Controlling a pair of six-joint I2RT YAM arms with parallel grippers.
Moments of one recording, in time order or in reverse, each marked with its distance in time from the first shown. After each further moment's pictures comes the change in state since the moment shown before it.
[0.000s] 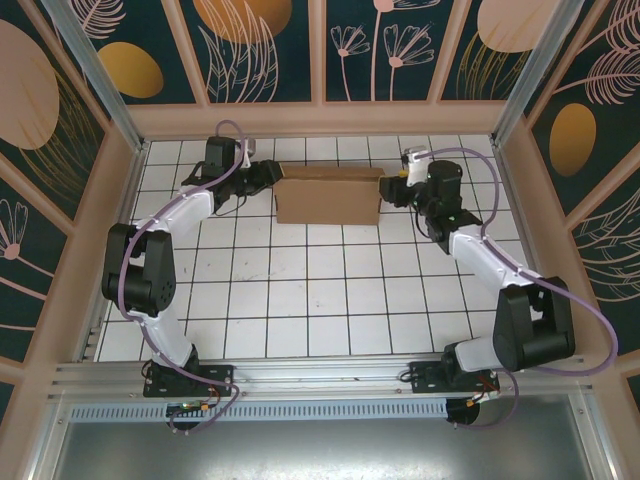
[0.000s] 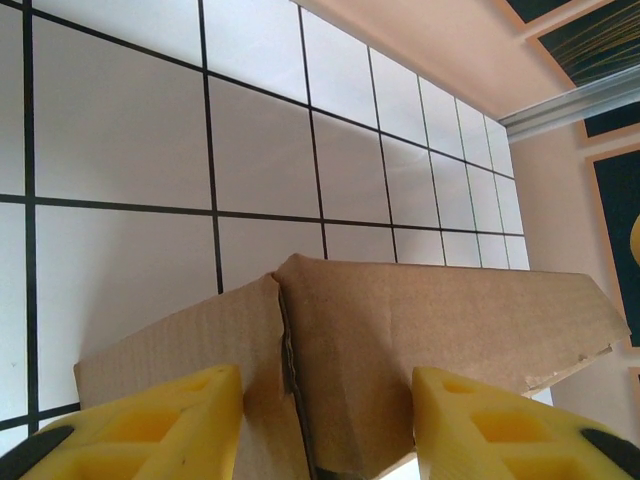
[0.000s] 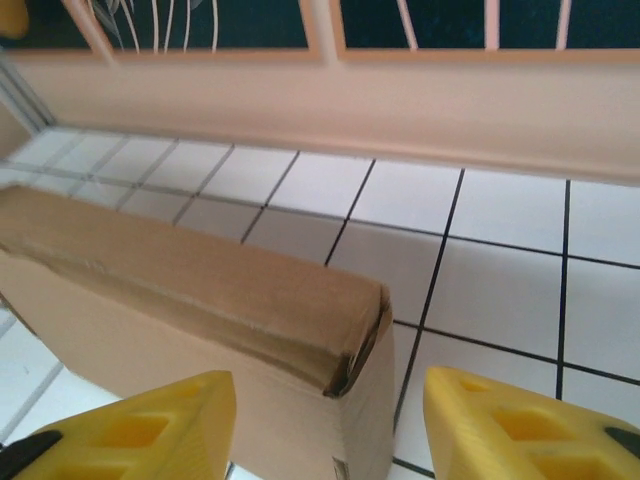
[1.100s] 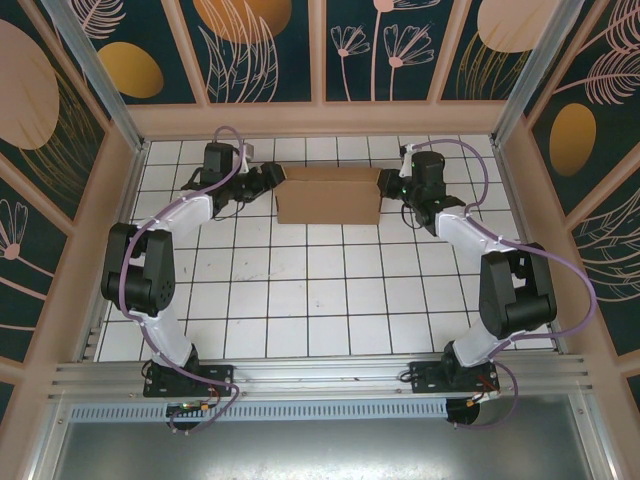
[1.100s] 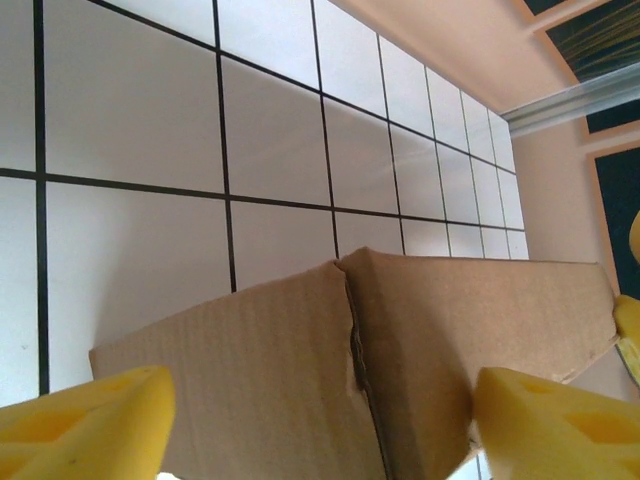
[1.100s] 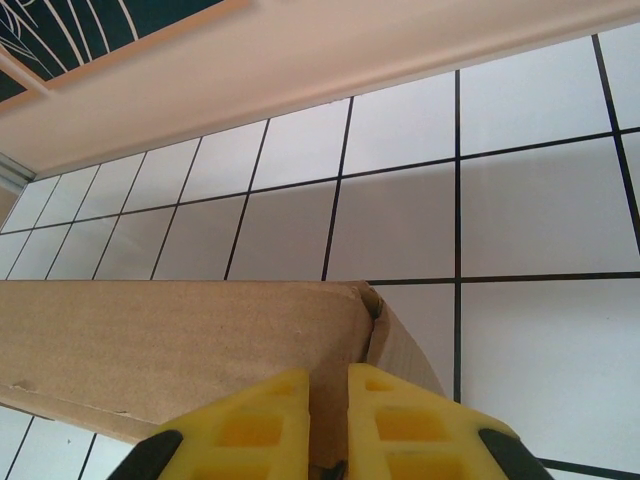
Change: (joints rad) left arm 0.010 -0.002 -0.056 0.054 0.032 -0.015; right arm 0.031 0.215 0.141 -0.085 0.057 0.293
